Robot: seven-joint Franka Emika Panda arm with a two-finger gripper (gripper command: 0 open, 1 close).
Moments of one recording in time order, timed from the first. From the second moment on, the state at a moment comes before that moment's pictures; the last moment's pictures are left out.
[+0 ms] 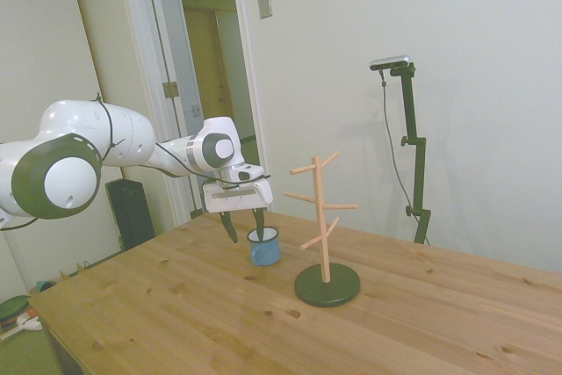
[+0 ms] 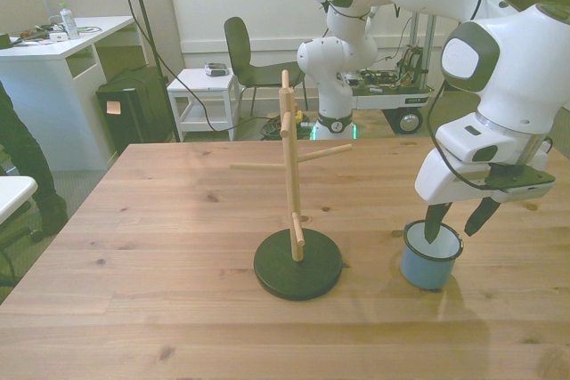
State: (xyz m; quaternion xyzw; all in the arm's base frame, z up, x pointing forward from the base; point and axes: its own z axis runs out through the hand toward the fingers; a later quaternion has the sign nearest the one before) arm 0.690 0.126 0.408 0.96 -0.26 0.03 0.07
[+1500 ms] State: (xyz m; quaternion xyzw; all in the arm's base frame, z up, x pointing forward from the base) arm 0.684 0.090 0.409 0.96 -0.27 0.04 0.07
